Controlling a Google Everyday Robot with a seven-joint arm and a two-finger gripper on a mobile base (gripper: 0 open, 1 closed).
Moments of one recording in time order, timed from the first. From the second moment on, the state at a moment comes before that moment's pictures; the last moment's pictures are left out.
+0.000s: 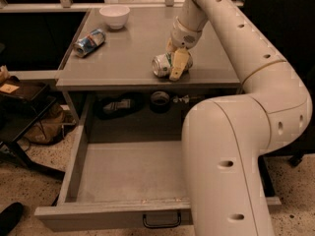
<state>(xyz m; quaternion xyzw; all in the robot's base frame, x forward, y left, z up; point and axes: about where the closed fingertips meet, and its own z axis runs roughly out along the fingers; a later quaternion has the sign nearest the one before) 0.749 -0.060 0.828 -0.74 0.65 0.07 0.17</state>
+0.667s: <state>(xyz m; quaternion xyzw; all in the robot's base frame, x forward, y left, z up) 0.745 -0.072 0.859 -0.71 0.67 0.05 0.20</state>
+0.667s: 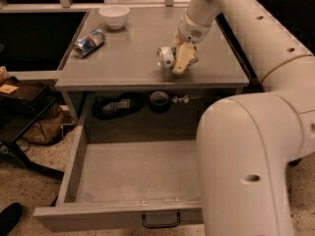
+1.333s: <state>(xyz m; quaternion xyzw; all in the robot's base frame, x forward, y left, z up) 0.690 -0.085 0.974 -0.65 0.69 -0.05 0.32</state>
